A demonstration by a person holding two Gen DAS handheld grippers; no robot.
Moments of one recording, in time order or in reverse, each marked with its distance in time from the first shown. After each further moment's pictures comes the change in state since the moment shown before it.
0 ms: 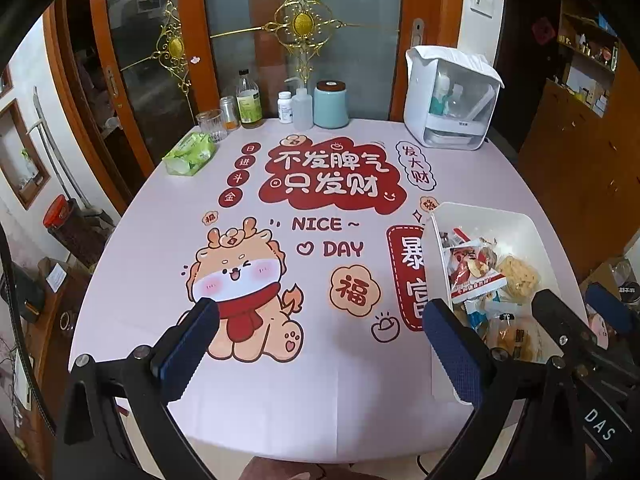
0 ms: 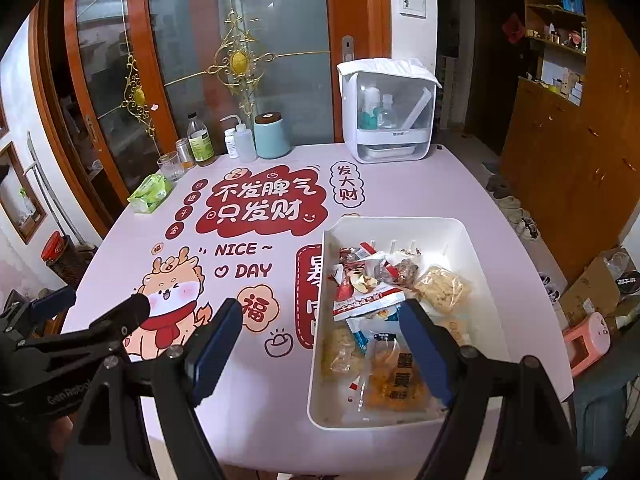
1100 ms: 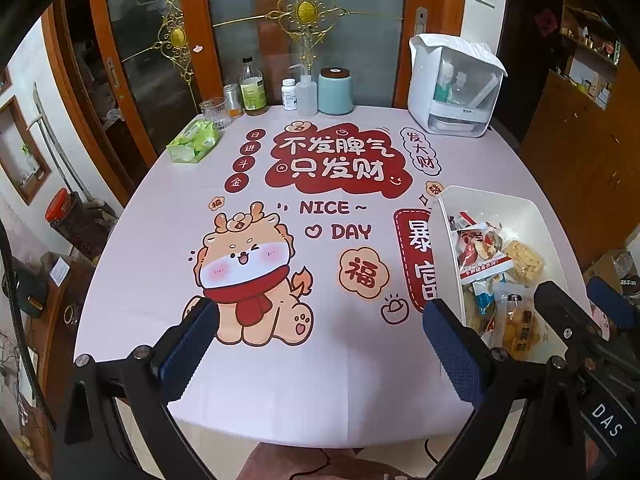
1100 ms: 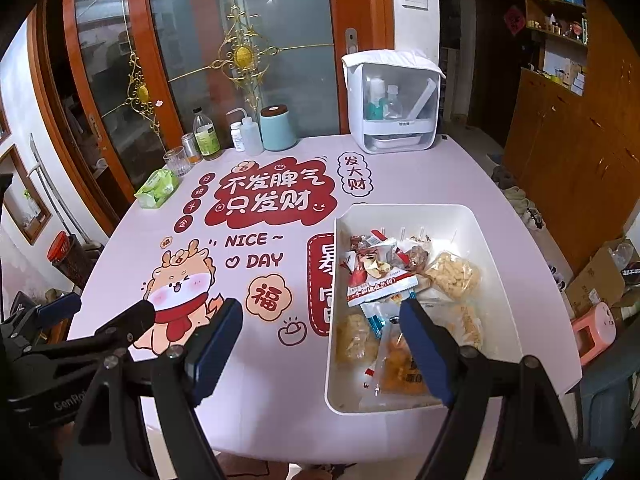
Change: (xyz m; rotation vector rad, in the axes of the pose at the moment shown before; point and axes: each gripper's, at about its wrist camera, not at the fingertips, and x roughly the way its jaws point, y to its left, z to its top) left arm 0.000 0.014 -0.011 0.005 0.039 0.005; right arm -0.004 0.012 -0.008 0.017 0.028 0.020
